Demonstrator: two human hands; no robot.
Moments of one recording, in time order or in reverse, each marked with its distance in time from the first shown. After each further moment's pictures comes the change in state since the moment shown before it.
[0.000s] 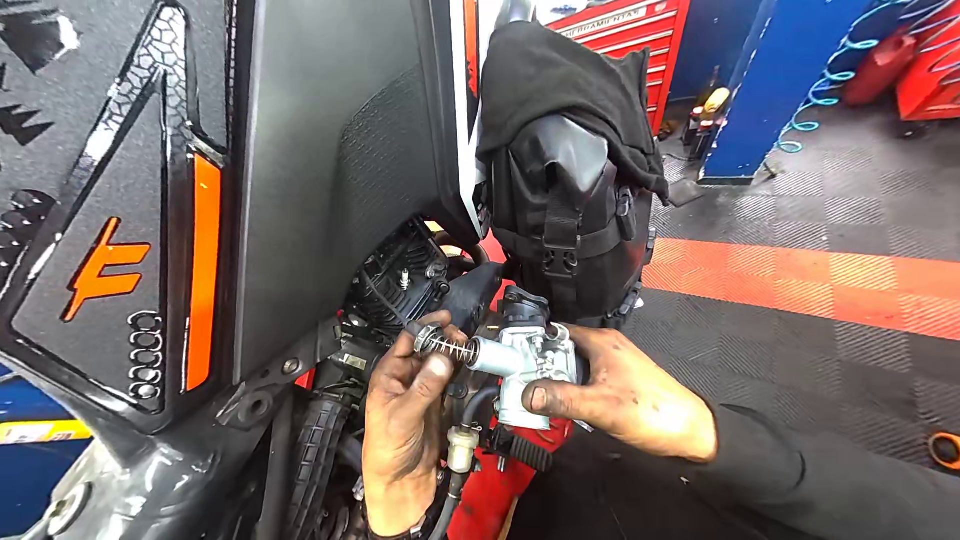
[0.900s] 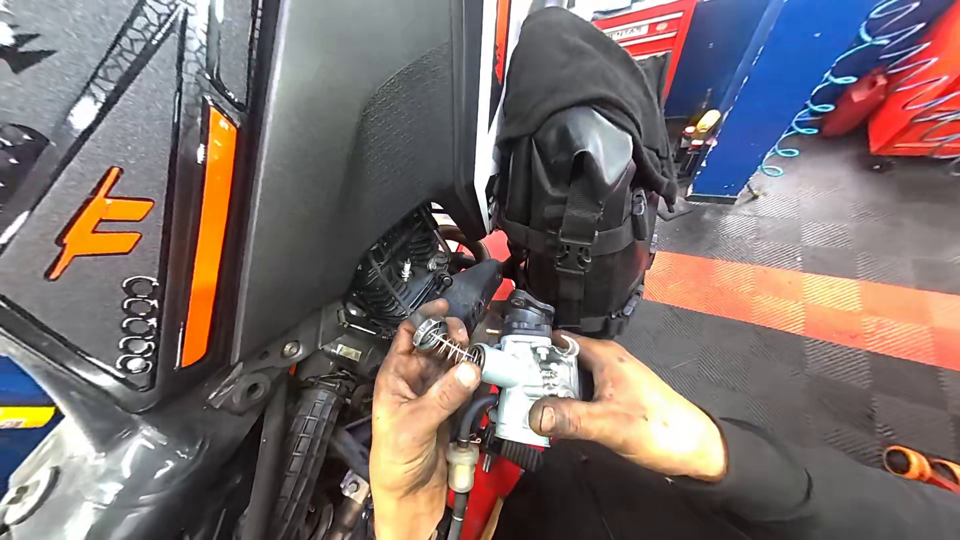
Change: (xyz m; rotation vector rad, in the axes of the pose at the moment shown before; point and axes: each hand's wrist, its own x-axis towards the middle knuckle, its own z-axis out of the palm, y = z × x) left_hand -0.010 0.002 0.016 -0.066 0.073 -0.004; right_hand -0.007 -0.005 0.009 0.072 -0.060 -0.054
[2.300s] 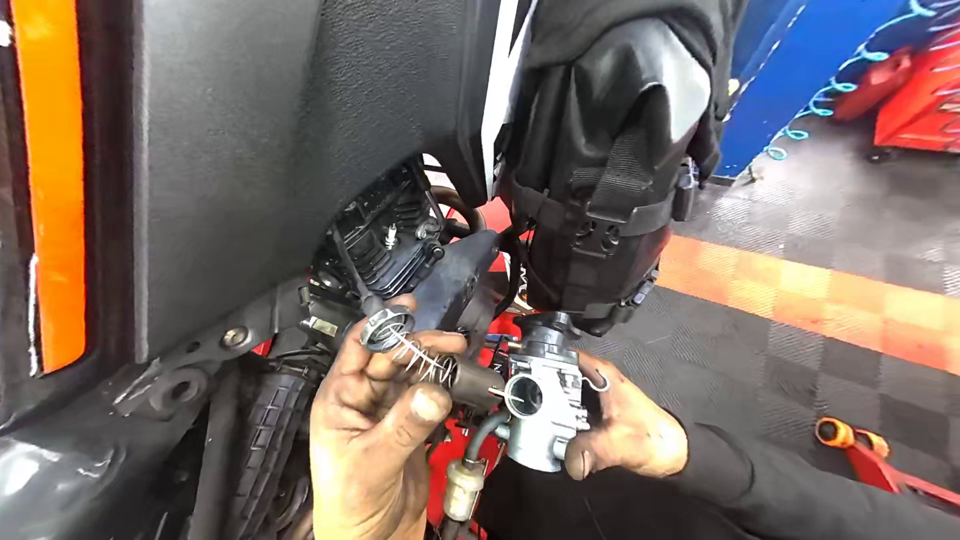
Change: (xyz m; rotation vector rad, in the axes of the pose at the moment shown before) left_hand -0.014 0.014 0.009 0.075 0.074 0.107; right_hand -0.013 0.069 0.007 0.420 -0.188 -0.127
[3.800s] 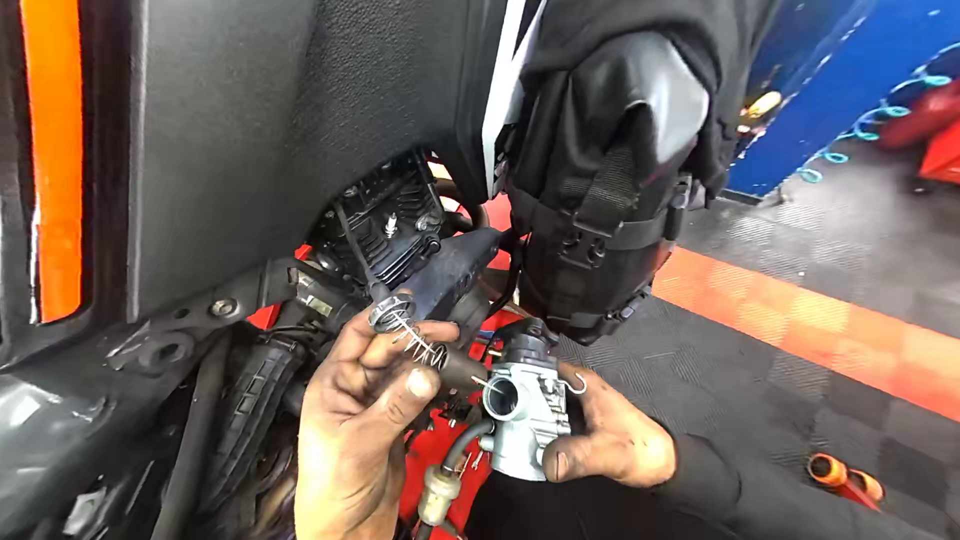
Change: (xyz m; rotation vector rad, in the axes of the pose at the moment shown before) left_hand -0.006 -0.003 0.012 0.148 0.062 -0.059; right_hand -0.002 -0.012 -0.014 -0.036 -0.109 0.066
